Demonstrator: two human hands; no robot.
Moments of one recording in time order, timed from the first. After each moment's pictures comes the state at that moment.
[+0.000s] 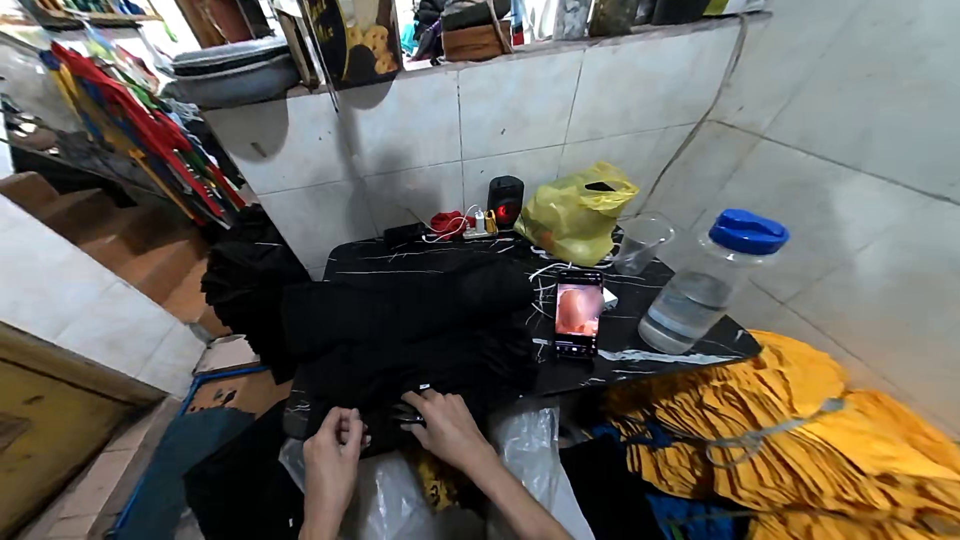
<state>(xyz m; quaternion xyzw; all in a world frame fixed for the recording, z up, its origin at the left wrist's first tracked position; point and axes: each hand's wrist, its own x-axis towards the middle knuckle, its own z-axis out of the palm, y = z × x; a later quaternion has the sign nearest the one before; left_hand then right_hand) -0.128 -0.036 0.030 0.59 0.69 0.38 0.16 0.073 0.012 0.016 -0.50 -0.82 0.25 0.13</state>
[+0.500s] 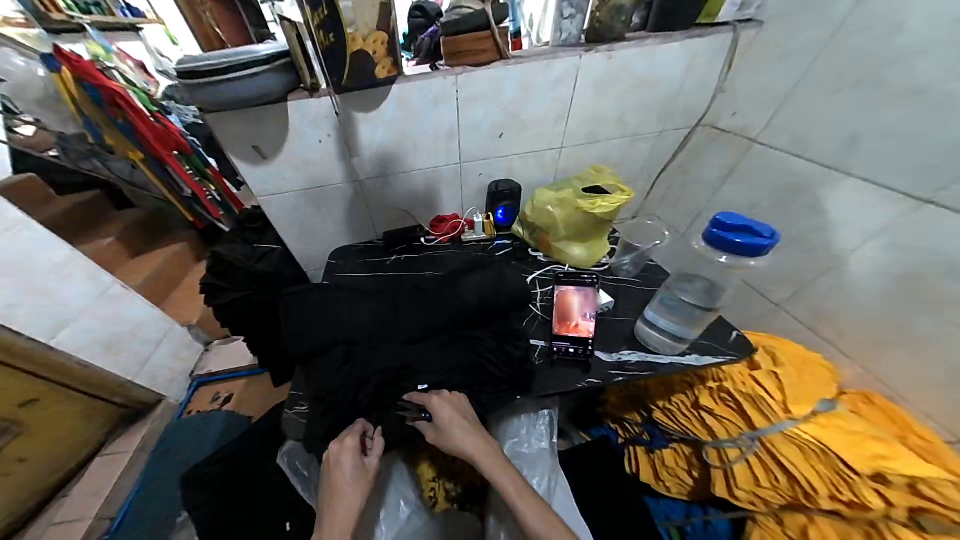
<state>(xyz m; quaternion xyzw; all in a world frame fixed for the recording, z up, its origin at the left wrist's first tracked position) -0.117 -0.042 0.013 0.67 0.69 0.25 0.07 0.088 0.019 0.019 -0.49 -0.80 0.32 0.15</state>
